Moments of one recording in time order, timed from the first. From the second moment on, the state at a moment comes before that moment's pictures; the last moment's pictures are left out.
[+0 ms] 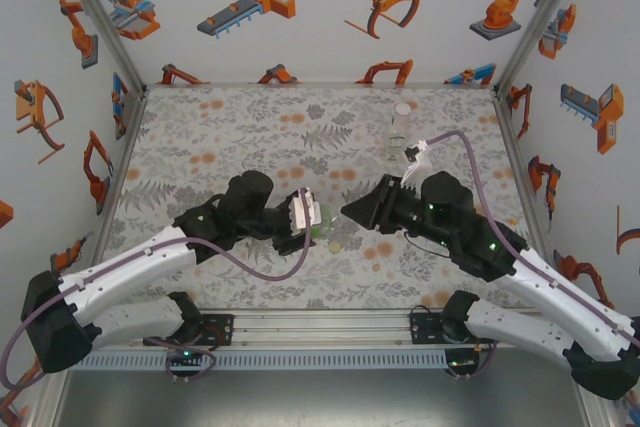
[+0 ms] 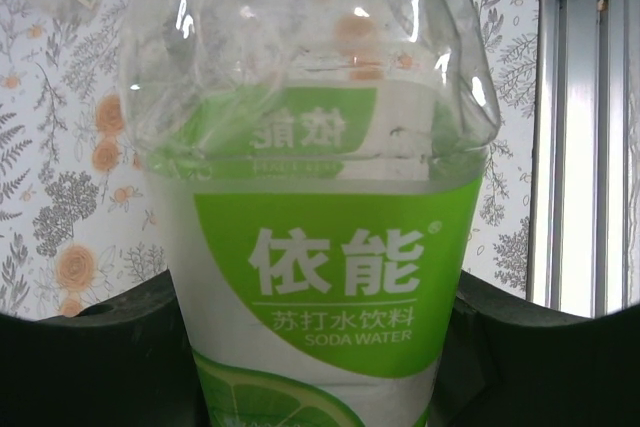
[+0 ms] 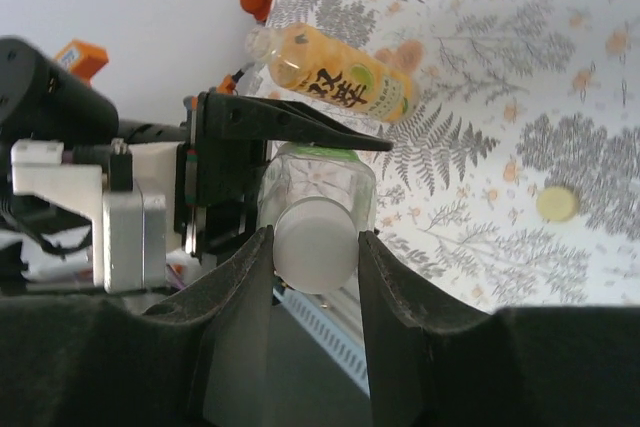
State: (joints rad) left arm -0.95 1.08 0.82 -0.30 0.38 0.48; right arm 0.91 0.81 0.93 -0.46 -0.02 0.92
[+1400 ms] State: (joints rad) left arm -0.98 1.00 0.84 -0.30 0.58 0.45; right arm 0.91 0.84 1.14 -0.66 -0.66 -0.72
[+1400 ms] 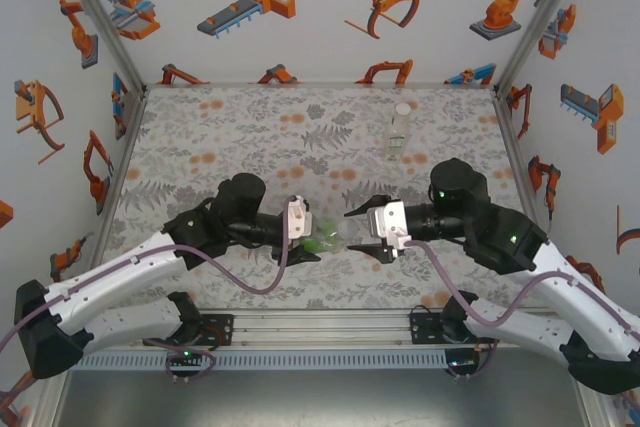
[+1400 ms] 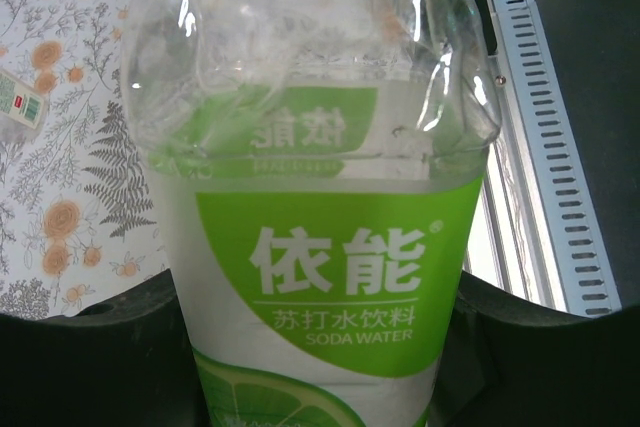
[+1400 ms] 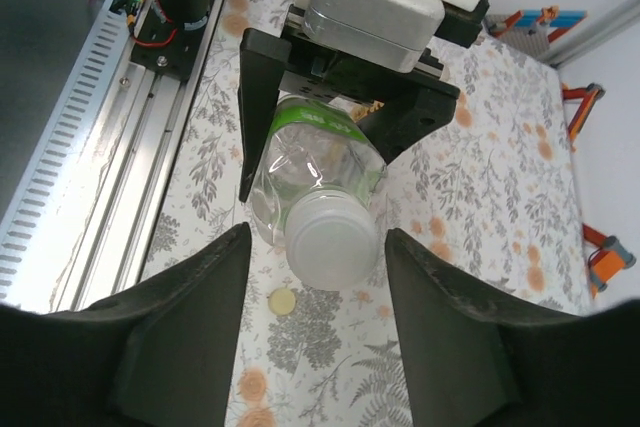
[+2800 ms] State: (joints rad) left arm -0.99 1.05 0.78 -0.14 0.36 0.43; right arm 0.91 0.77 0.95 -0.40 -0.10 0.53
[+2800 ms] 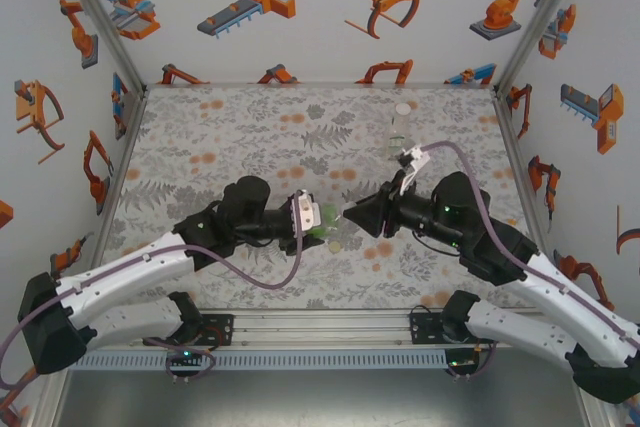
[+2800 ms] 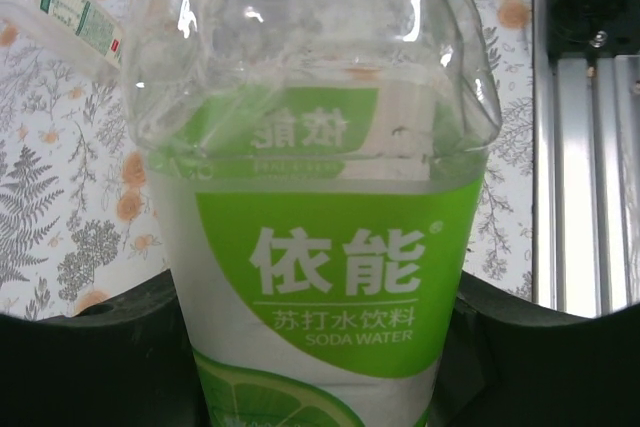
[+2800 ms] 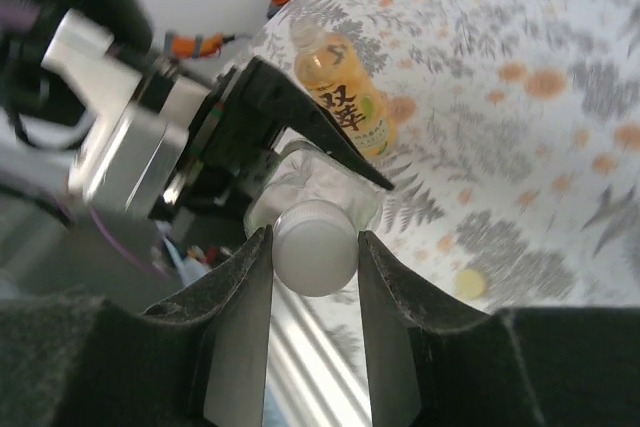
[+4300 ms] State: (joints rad) left arm -1.00 1.12 0.84 -0.22 0.67 0.42; right arm 0.91 0.78 1.14 -0.73 -0.54 -0.52
